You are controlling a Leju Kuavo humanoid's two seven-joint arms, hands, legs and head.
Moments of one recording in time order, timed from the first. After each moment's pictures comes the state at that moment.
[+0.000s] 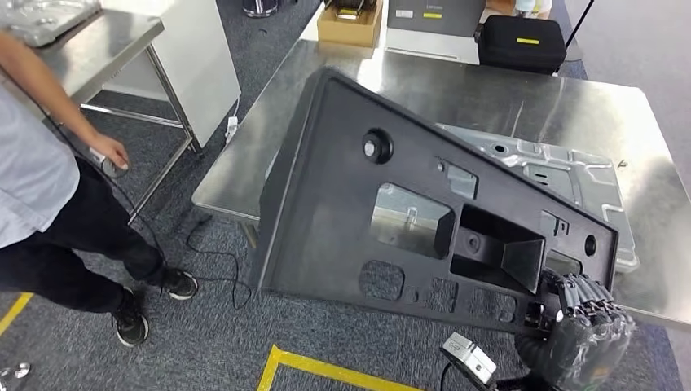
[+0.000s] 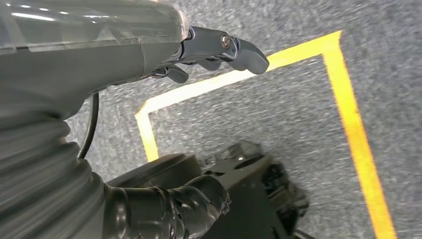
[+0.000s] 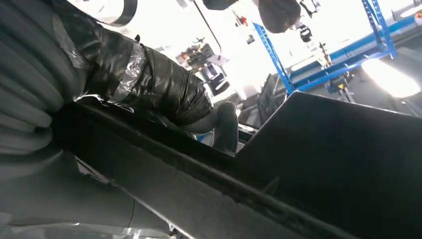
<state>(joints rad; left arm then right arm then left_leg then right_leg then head) -0.12 -0.07 -1.56 -0.13 1.25 0.32 -0.37 0.19 0.19 -0.04 -2.02 1.02 -0.69 -0.47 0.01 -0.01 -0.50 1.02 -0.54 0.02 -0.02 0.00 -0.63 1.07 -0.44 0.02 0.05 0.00</state>
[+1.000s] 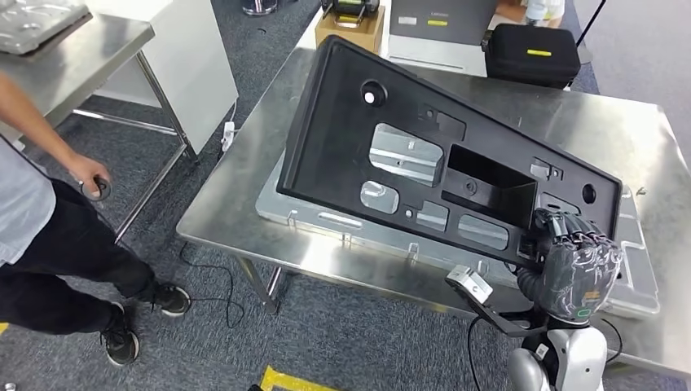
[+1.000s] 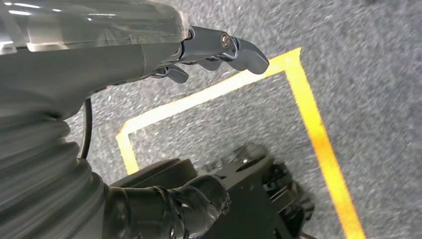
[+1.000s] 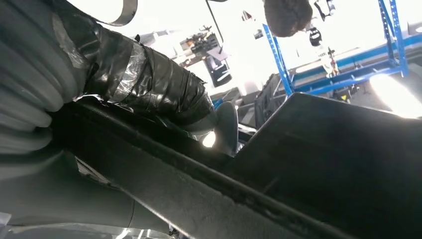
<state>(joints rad) -0.15 -0.07 -1.56 -0.13 1.18 0.33 -0.34 -0.08 -0.09 0.08 -1.82 1.15 -0.69 -0.13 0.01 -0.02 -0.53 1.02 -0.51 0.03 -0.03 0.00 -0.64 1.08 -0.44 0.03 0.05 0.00</state>
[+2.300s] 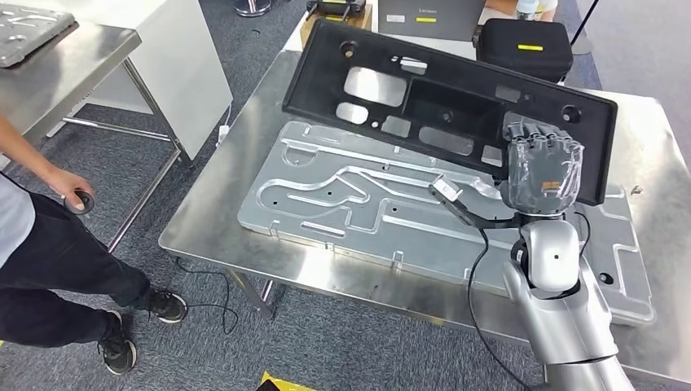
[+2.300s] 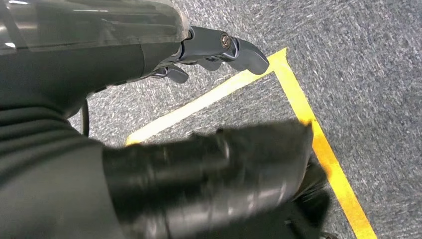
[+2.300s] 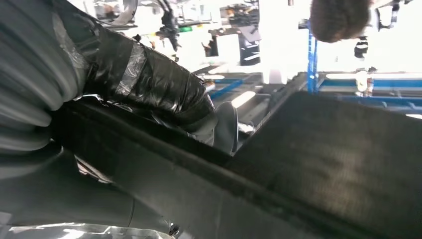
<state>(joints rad) -0.18 -0.08 -1.56 -0.13 1.06 0.33 -0.25 -0.53 -0.17 0.24 -1.48 1.47 -0.46 0.15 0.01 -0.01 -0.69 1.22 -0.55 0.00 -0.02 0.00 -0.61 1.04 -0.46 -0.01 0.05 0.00</state>
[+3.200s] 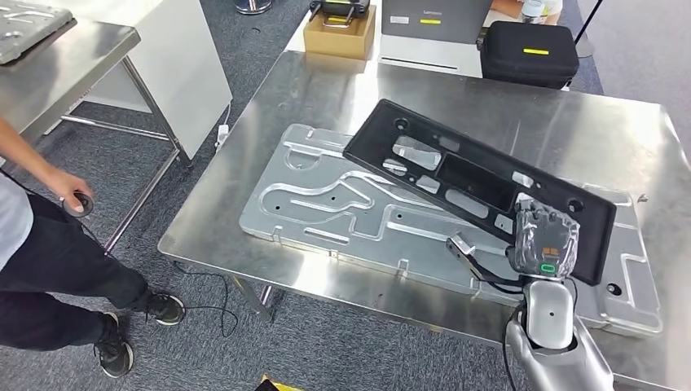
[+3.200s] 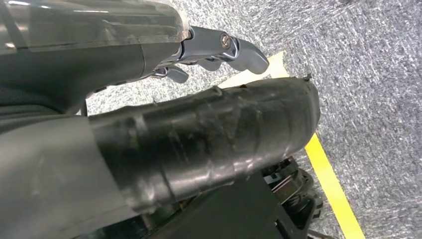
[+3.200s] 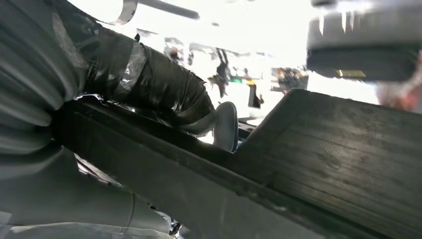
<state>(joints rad) -0.18 -0.09 -1.56 -0.13 1.09 0.34 -0.26 -0.28 -0.24 0.22 -1.38 1.49 -0.49 0.33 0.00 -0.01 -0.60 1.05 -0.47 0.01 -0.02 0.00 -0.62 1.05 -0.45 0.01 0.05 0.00</state>
